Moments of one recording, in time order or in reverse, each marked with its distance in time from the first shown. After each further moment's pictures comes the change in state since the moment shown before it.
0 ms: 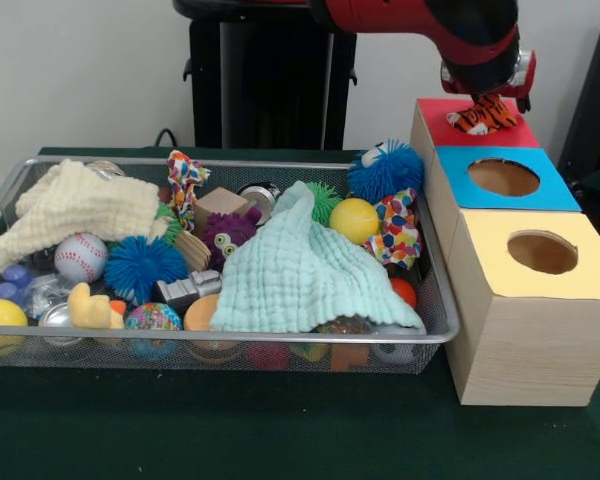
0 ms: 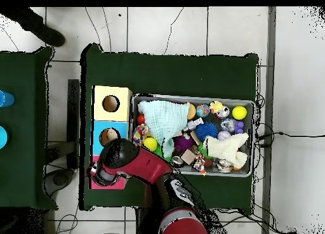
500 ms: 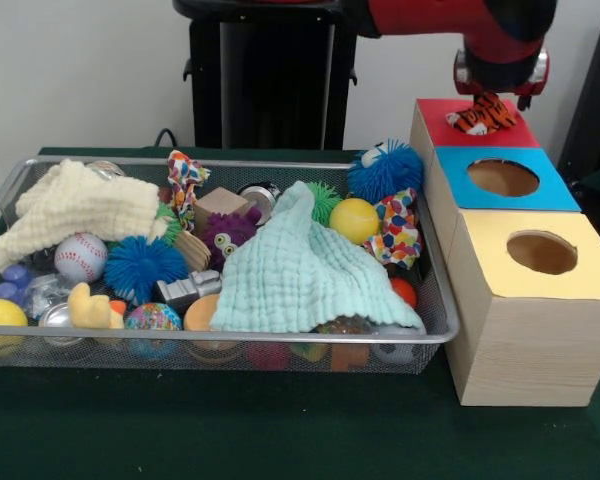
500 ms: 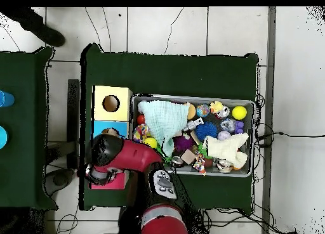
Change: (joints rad) arm 0.114 0.021 -0.066 -0.163 -0.180 0.135 0.001
